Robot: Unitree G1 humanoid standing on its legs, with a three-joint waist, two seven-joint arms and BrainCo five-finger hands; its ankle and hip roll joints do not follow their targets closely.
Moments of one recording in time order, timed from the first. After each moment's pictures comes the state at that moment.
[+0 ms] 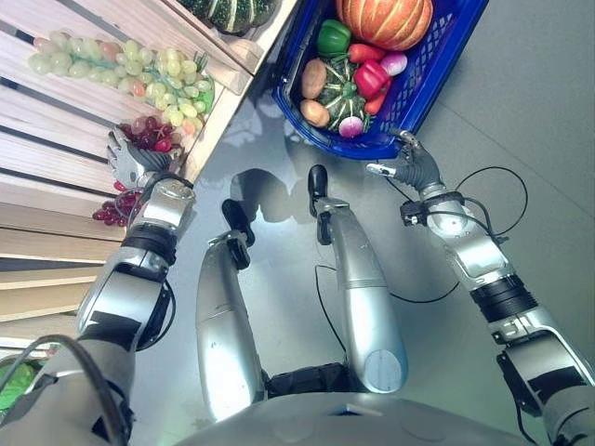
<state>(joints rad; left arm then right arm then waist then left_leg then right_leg) -0.81 0.49 -0.32 0.89 -0.11 0.38 0.85 -0.44 -0.57 0.33 0.20 0.26 0.11 -0.20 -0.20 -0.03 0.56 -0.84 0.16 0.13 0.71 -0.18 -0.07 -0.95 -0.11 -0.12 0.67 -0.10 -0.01</state>
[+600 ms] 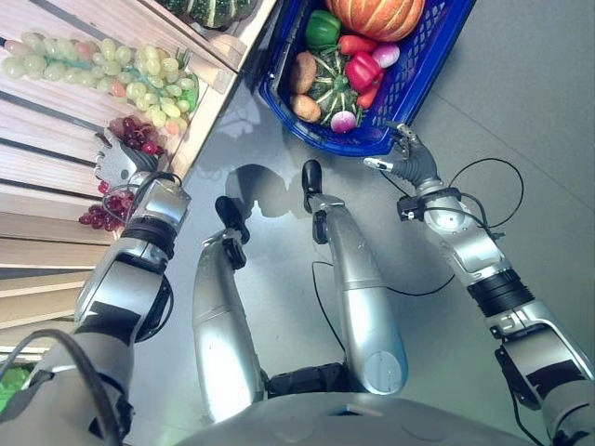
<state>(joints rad) -0.86 0.51 -0.36 1.00 -0.04 0.49 0.86 -0.48 -0.57 0.36 0.23 0.30 0.05 -0.21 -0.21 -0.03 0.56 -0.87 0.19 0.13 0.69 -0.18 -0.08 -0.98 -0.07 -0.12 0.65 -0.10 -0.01</state>
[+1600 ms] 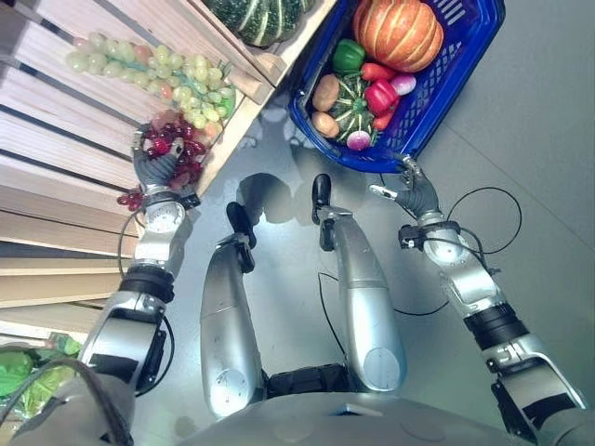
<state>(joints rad) -0.46 0.42 -0.14 0.53 -0.47 -0.28 0.43 -0.25 -0.48 0.26 0.15 0.21 0.03 -0.23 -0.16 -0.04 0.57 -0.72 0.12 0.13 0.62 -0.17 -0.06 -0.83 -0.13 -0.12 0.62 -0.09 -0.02</state>
